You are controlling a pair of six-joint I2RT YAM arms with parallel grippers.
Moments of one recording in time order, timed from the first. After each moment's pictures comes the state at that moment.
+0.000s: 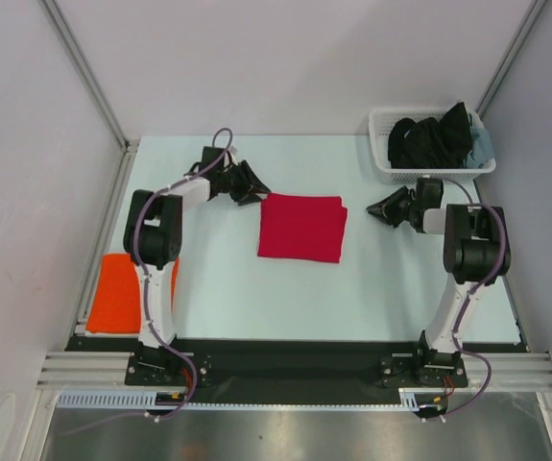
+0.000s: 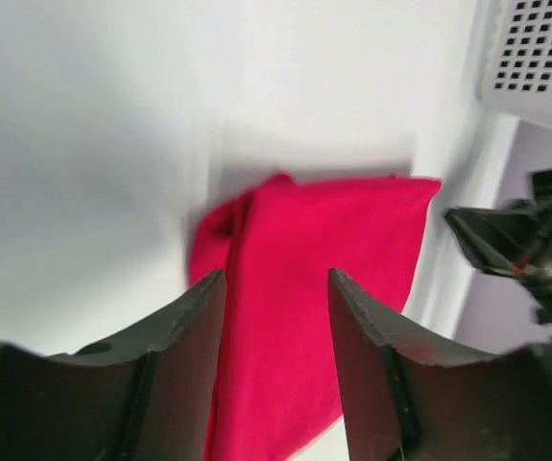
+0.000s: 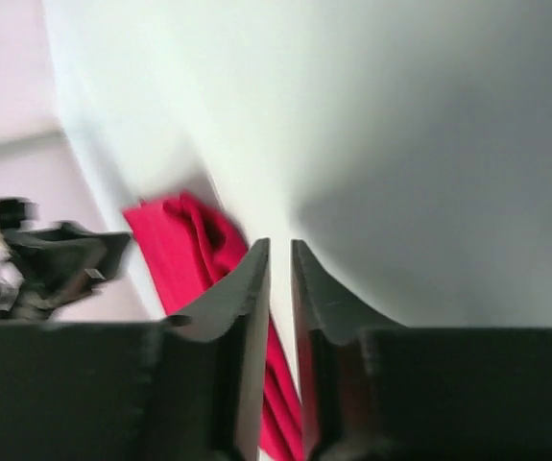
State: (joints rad) left arm -0.21 2.25 1.57 -0.09 0.59 -0.77; right arm -0.08 2.02 1.02 0.33 -0.52 0.96
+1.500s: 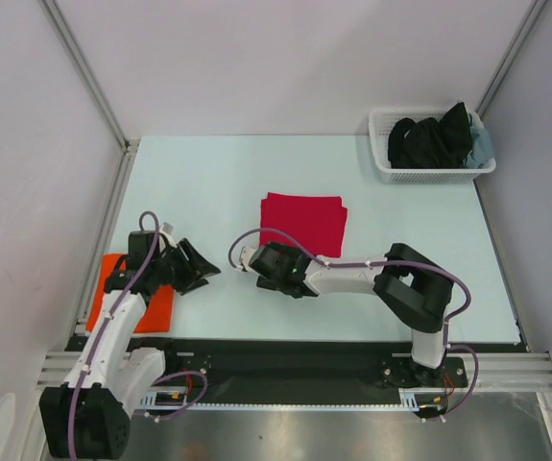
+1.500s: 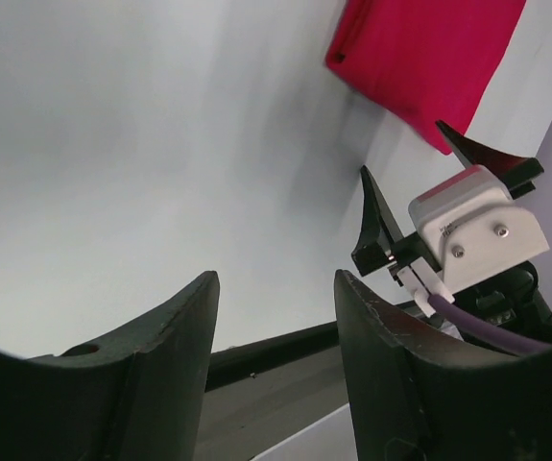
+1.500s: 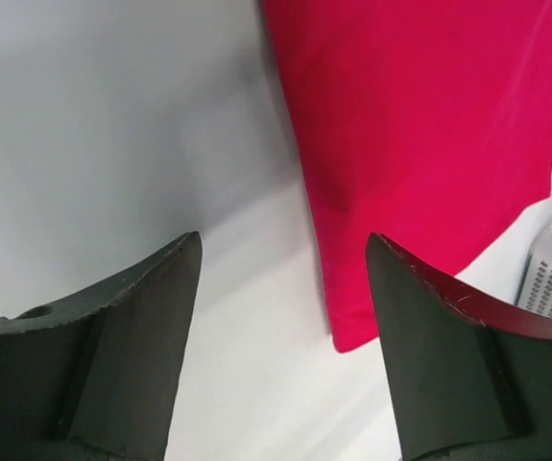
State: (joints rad) left arm -0.02 0.85 0.57 -0.62 0.46 -0.68; right arm 1.08 1.88 1.14 -0.26 0.51 -0.41
